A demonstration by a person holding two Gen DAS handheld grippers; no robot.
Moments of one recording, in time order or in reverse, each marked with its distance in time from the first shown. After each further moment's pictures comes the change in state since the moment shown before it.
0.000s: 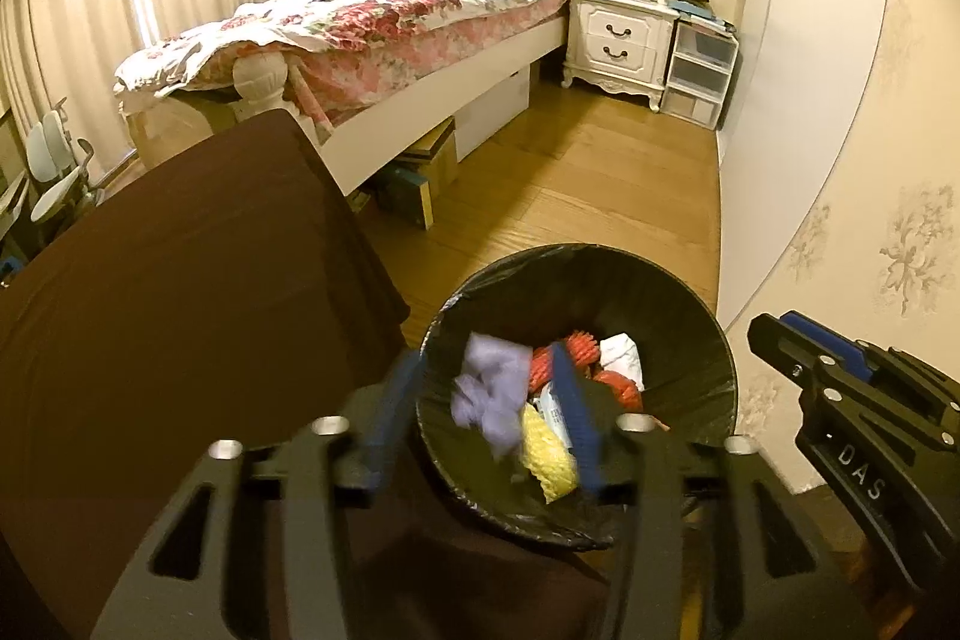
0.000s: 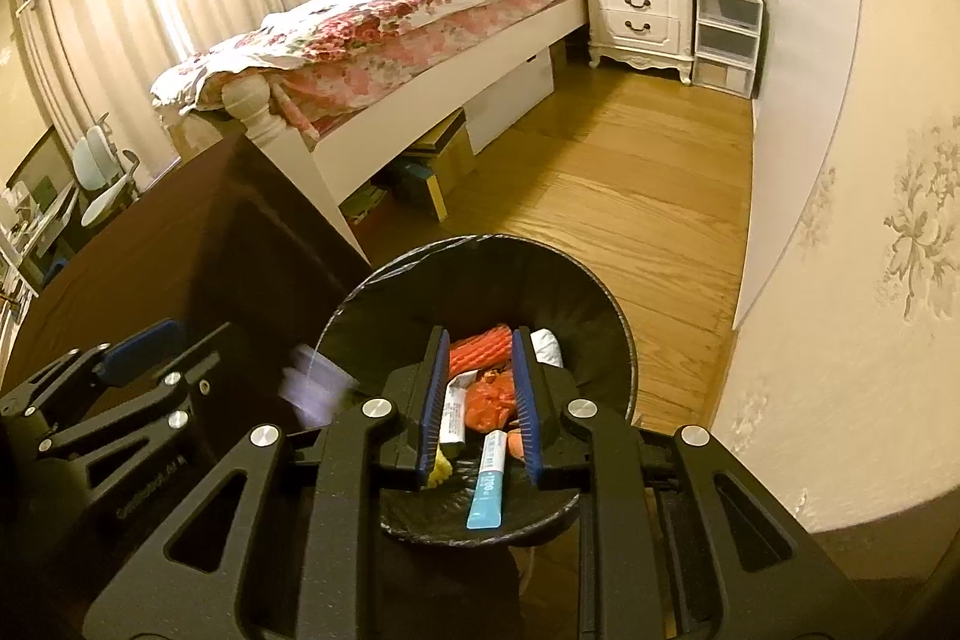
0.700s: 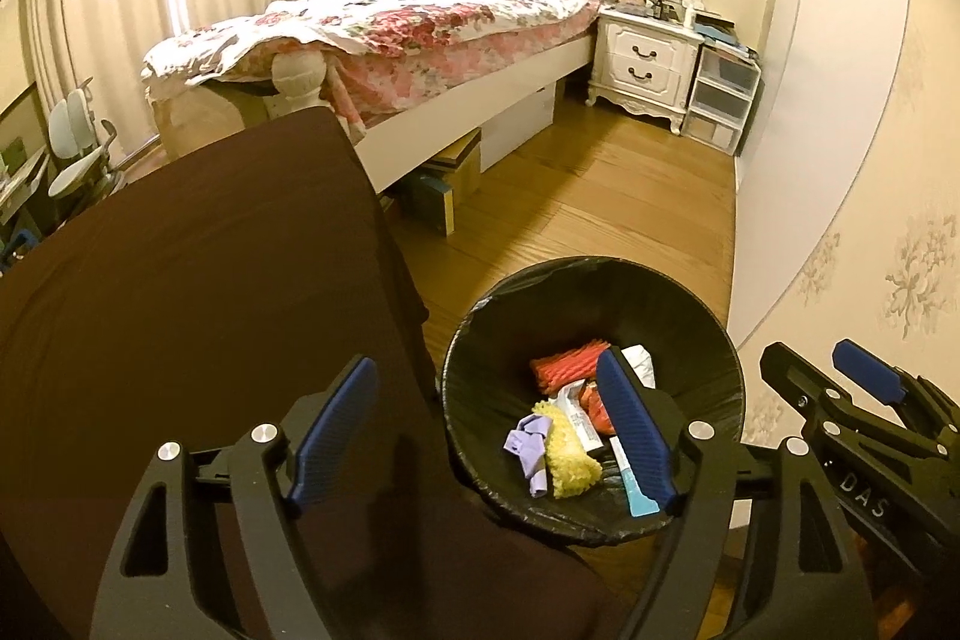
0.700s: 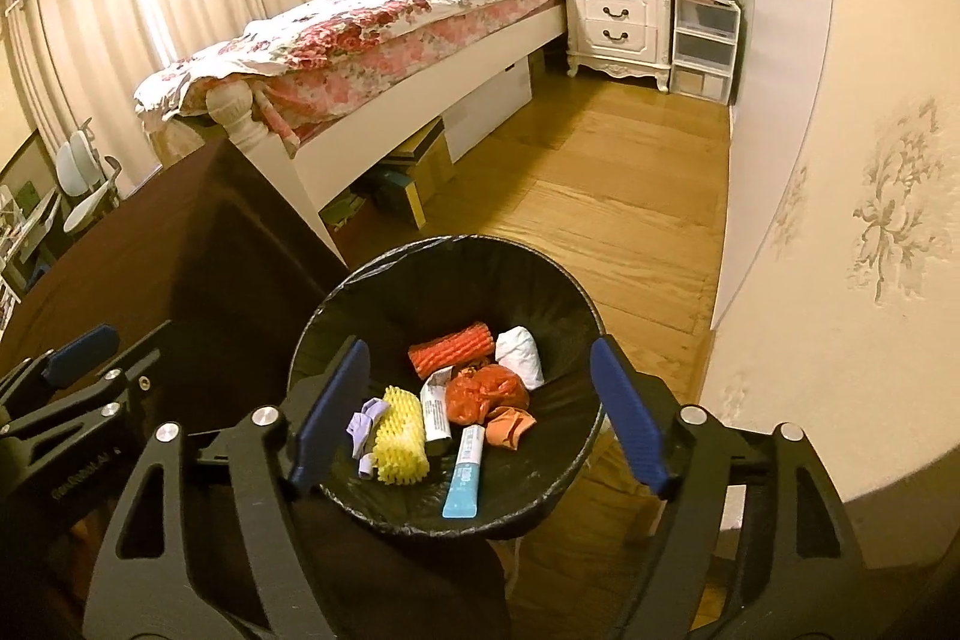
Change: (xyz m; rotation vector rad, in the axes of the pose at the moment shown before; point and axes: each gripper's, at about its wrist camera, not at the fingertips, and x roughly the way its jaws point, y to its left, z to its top) left arm -0.021 0.013 -0.011 -0.068 -0.032 0.029; right arm -0.013 0.000 -0.007 -0.003 -0.026 -0.055
